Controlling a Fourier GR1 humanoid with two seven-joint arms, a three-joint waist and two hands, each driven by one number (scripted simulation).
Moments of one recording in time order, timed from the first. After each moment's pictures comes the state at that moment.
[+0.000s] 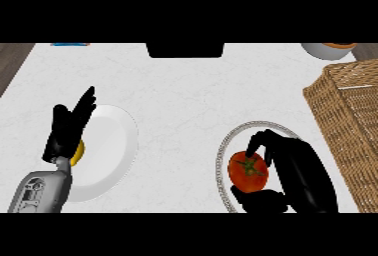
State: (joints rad) left arm -0.22 0.20 0.07 -1.39 -0.12 -0.01 0.24; right arm -0.03 0.00 0.29 -2.04 1.02 0.33 0.44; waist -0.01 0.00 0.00
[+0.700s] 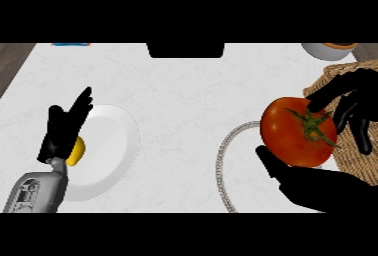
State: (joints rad) left arm -0.21 0.22 0.08 -1.39 -0.11 -0.02 0.23; right arm -0.58 0.00 0.05 -2.31 0.79 0.50 0.95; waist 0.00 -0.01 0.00
